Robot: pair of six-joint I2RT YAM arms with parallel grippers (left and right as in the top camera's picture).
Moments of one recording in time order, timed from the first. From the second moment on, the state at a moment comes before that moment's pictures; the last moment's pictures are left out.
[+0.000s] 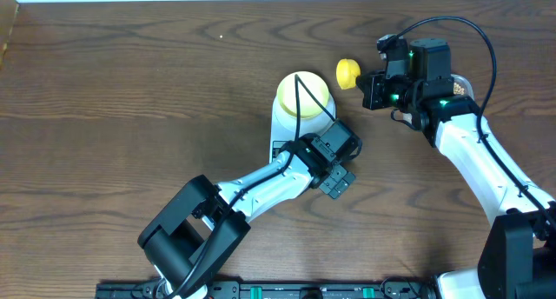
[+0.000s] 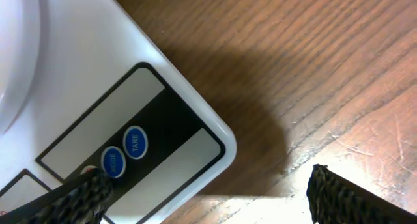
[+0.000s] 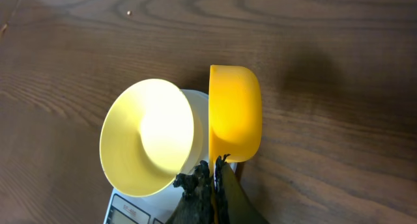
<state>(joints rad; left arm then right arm) -0.84 1.85 1.11 -0.44 -0.04 -0.04 0.18 1.62 1.12 -0.25 -0.41 0.19</state>
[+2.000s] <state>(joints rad) -0.82 1.86 1.11 -0.43 -0.04 -0.04 0.18 1.62 1.12 -0.28 -0.41 0.18</state>
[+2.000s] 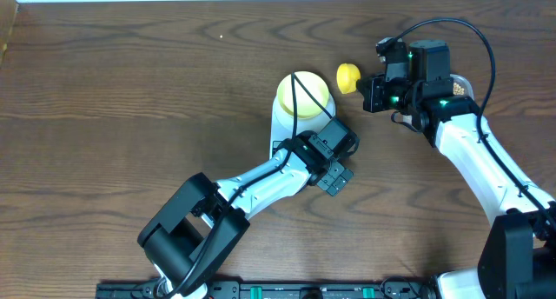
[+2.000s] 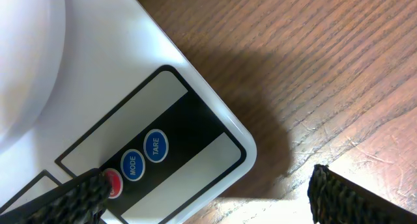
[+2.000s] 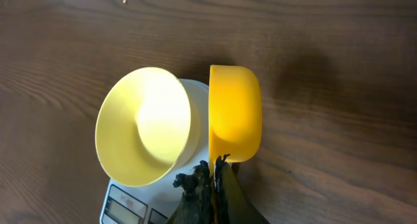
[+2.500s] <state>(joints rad) -0.82 1.86 1.11 -0.43 -0.05 -0.04 0.18 1.62 1.12 -0.28 -0.41 0.17</state>
